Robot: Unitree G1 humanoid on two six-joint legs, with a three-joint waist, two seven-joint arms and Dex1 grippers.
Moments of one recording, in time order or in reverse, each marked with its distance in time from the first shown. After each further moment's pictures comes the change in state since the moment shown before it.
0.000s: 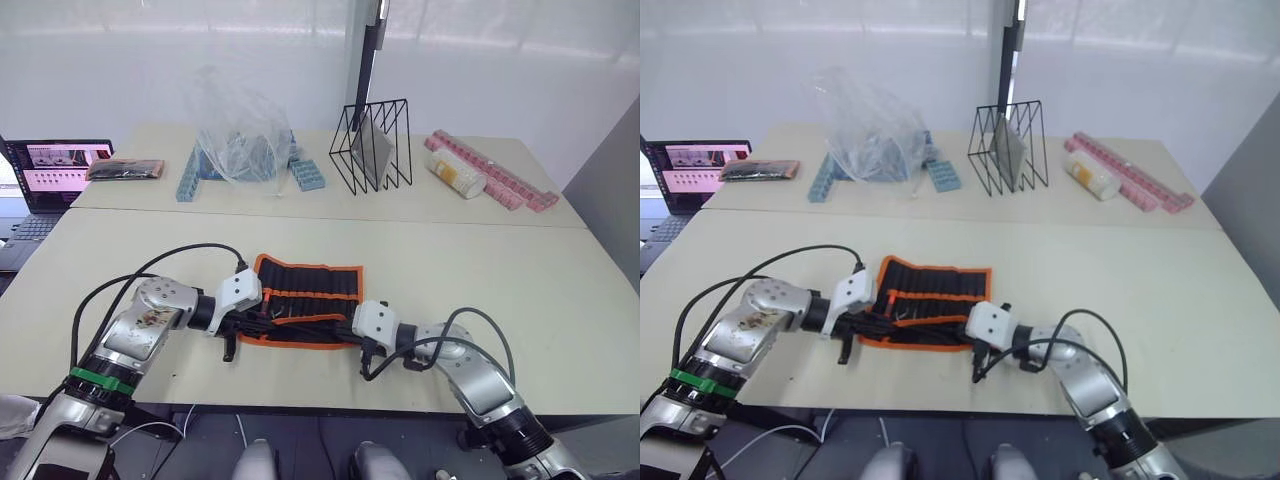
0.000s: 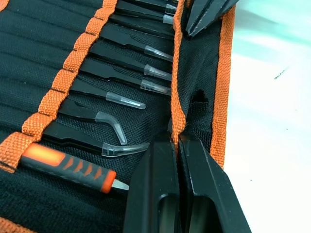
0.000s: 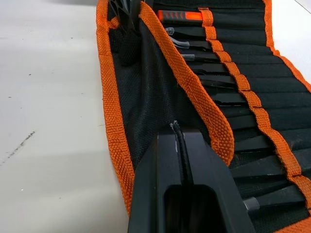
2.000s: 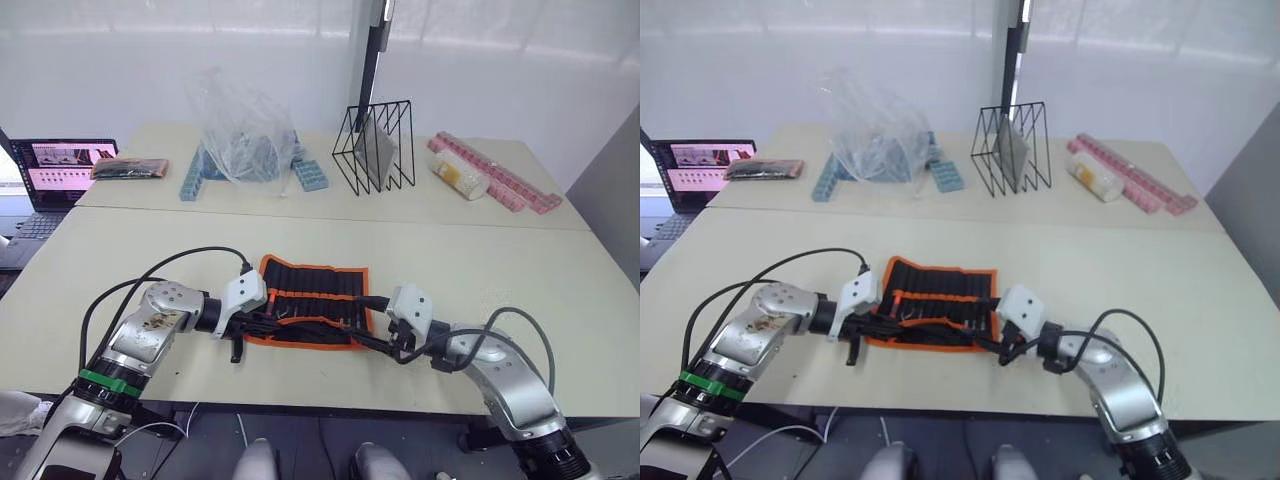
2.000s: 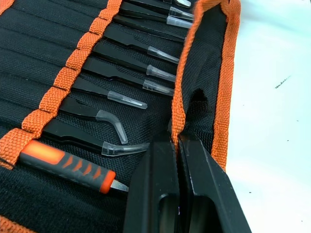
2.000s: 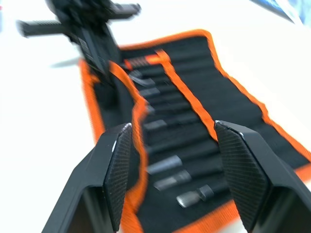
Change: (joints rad) left arm 0.004 -0.033 -0.016 0.007 -0.004 0.009 0.034; right arm 0.112 -0.049 -0.167 -0.266 0.219 0.178 0.014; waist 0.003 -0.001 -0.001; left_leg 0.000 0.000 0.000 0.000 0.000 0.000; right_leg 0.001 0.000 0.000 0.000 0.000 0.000
